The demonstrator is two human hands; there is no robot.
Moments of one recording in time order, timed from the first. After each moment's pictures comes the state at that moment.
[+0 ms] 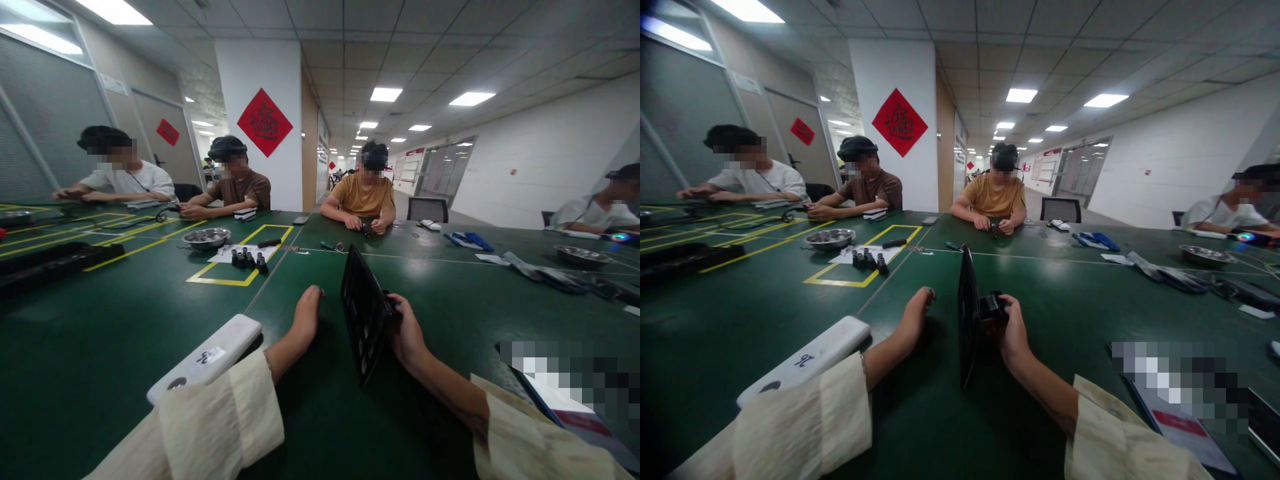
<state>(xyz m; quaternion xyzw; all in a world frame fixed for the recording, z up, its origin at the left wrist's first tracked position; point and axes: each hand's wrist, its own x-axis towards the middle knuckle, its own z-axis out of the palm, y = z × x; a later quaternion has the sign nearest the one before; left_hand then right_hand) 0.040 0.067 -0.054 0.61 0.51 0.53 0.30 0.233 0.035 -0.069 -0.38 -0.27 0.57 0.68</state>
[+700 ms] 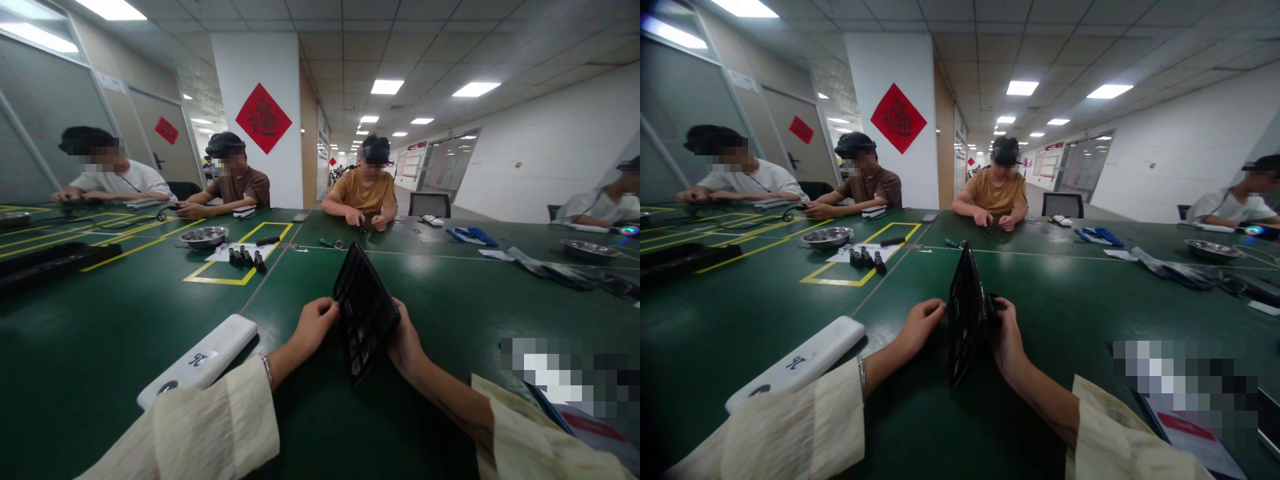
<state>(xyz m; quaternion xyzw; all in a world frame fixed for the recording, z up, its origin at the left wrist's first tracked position) 0.054 0.055 -0.053 0.70 0.48 0.42 0.34 0.229 0.030 -0.079 -0.35 -0.26 0.58 0.69</state>
